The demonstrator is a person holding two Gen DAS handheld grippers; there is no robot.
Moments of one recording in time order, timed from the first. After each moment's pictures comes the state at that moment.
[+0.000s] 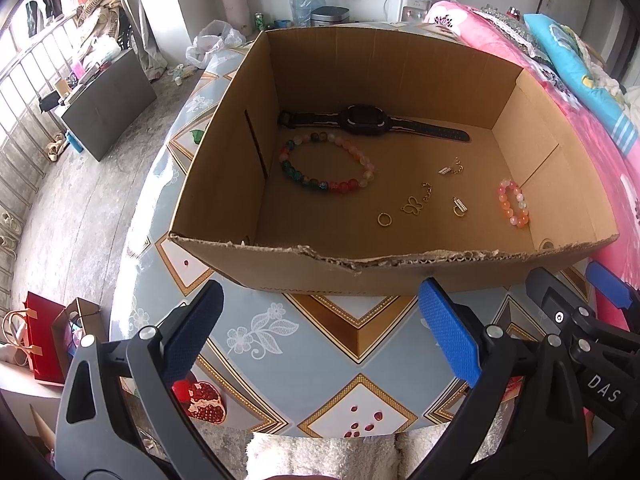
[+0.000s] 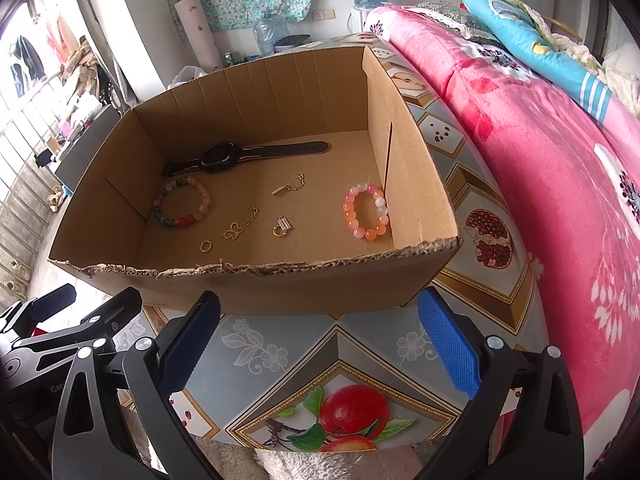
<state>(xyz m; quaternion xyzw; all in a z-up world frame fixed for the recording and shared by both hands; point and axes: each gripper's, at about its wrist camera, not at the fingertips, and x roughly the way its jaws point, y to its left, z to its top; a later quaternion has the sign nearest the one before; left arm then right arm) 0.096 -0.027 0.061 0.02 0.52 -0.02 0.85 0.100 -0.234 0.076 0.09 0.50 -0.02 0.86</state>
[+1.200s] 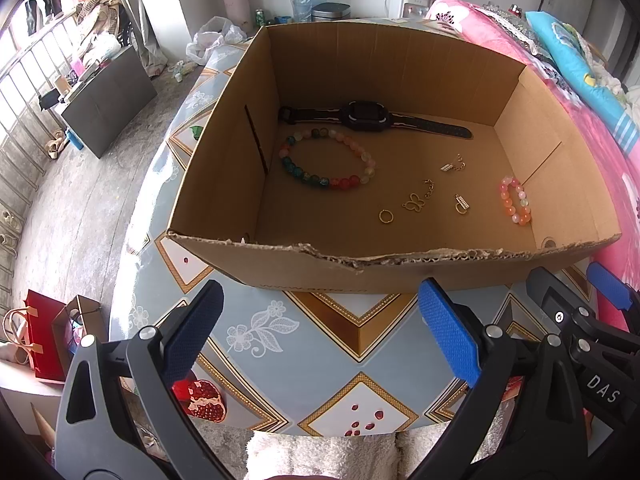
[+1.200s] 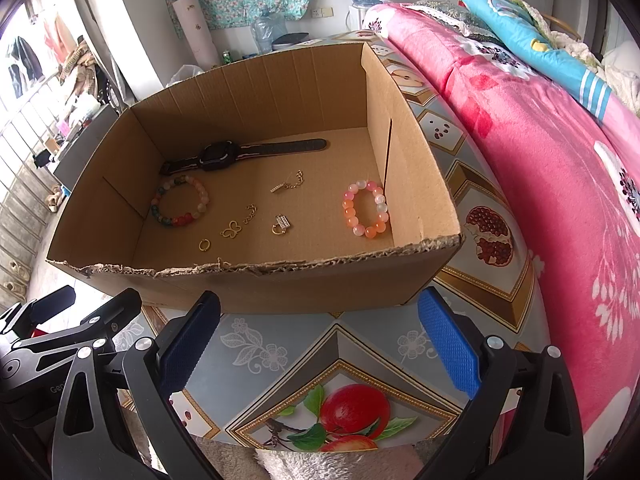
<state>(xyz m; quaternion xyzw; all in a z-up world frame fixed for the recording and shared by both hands) 0.095 -0.027 0.060 0.02 0.52 -0.01 0.85 0.099 -0.233 0.074 0.09 0.50 -0.02 0.86</state>
